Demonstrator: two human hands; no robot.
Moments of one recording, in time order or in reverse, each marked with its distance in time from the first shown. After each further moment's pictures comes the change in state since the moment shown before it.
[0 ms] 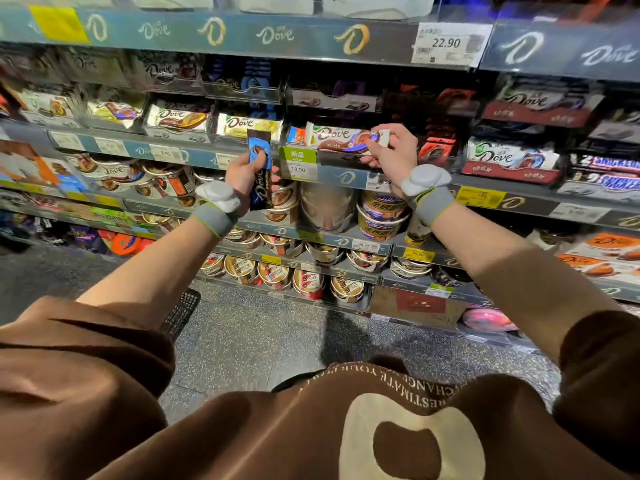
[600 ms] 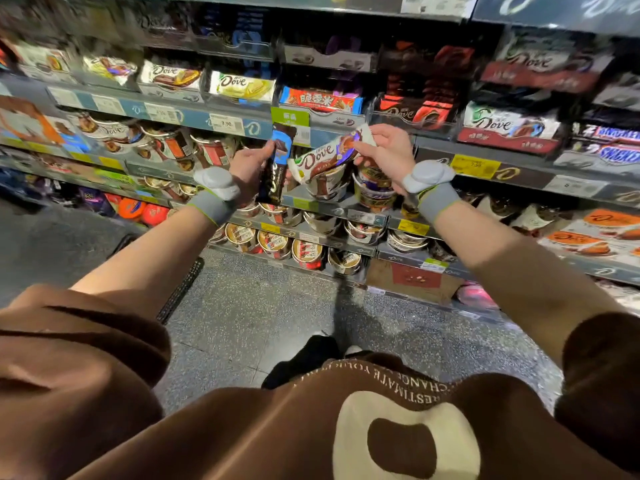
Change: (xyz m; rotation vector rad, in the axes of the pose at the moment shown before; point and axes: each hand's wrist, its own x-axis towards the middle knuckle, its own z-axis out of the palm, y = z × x) left_hand -0.071 -0.013 0.035 0.125 0.020 -0.148; right_hand -0.042 0.021 -0.027 0.023 -0.269 0.097
